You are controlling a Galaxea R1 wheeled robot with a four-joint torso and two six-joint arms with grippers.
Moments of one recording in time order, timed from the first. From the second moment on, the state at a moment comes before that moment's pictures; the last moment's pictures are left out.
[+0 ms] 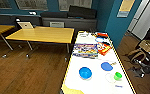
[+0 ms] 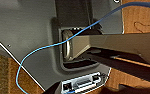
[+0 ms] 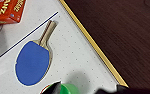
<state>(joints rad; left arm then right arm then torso) 1.39 2.96 -2.51 0.10 0.00 -0.11 -0.29 2.23 -2.13 0.07 -0.55 0.74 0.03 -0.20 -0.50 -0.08</state>
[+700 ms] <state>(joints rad) 1.39 2.96 -2.51 0.10 0.00 -0.11 -0.32 2.29 -2.11 0.10 -0.53 0.73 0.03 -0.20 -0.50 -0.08</state>
